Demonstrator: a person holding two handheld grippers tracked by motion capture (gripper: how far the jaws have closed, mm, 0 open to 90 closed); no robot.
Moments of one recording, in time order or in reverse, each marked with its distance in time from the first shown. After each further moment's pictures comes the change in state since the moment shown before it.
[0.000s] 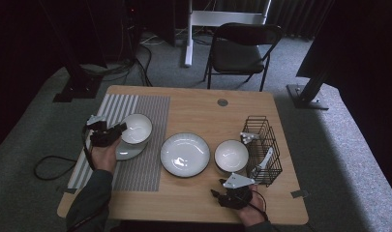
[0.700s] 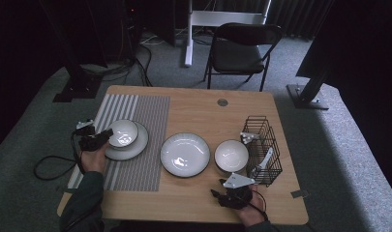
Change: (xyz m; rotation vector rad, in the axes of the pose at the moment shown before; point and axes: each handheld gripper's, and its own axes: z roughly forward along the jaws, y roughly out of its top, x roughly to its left) left arm 0.055 -0.019 0.007 0.045 0.134 -0.082; right arm 0.000 0.000 0.000 0.001 0.002 0.005
